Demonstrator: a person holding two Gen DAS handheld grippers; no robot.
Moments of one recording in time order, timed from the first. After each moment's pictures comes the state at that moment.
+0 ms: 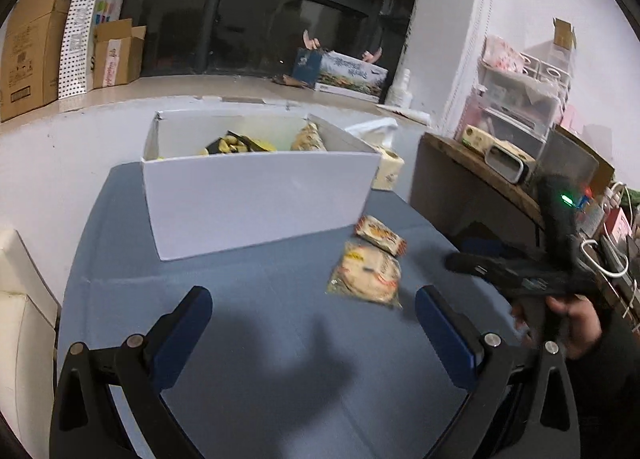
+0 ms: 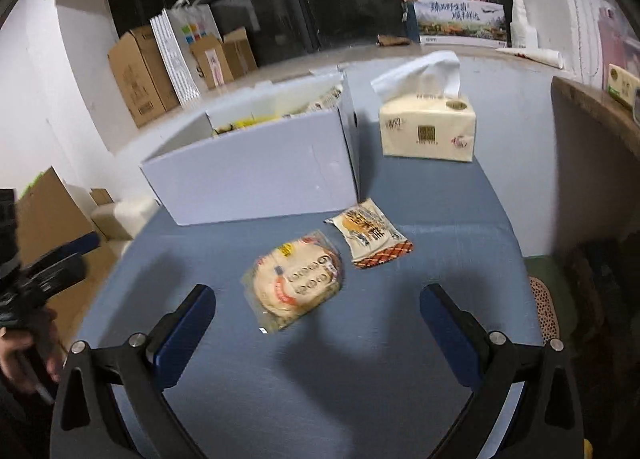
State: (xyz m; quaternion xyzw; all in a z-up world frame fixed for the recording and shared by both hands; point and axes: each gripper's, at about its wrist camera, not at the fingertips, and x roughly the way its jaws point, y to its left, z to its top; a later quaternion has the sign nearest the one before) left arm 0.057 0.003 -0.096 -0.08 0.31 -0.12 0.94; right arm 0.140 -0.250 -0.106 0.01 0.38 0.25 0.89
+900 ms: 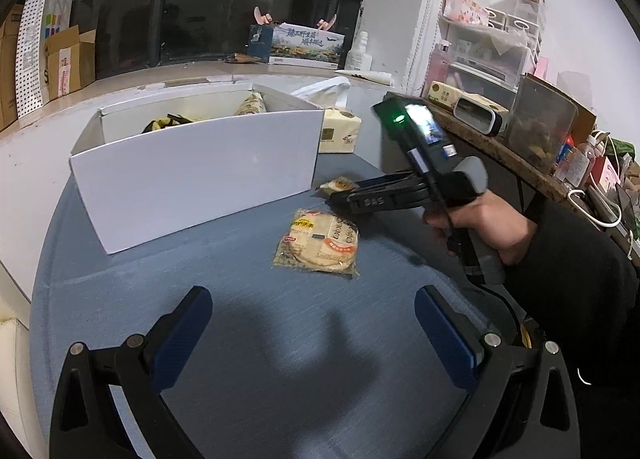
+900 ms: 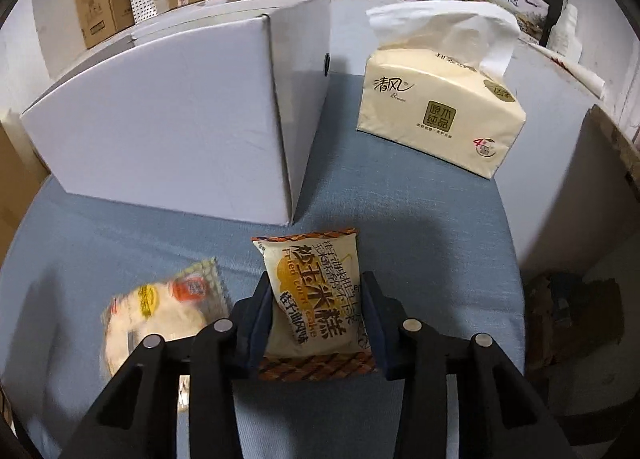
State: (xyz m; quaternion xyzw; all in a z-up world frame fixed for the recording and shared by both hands) left arm 0.066 -0.047 -0.112 -0.03 0.34 -0.18 0.92; right arm 0.245 -0.213 -0.151 -0.11 0.45 0.21 0.86
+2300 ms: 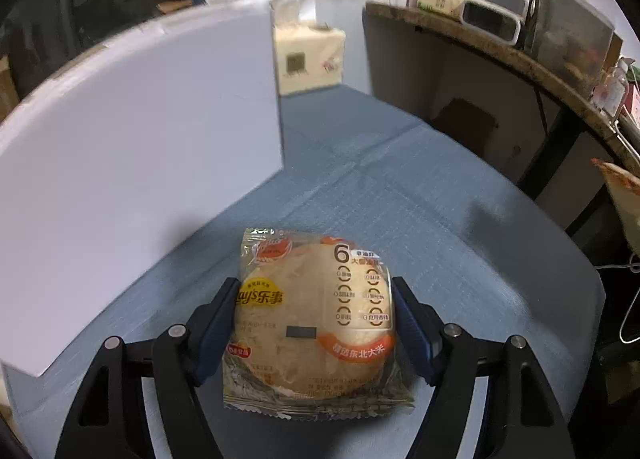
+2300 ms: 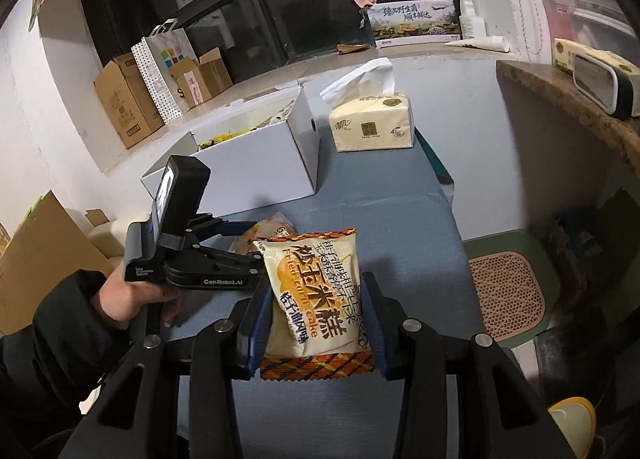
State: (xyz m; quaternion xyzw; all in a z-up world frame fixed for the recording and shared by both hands) left arm 0.197 -0.114 -0.168 0.08 0.43 -0.21 0.87; right arm 0.078 -0.318 -0.081 0.06 0.38 0.23 0.89
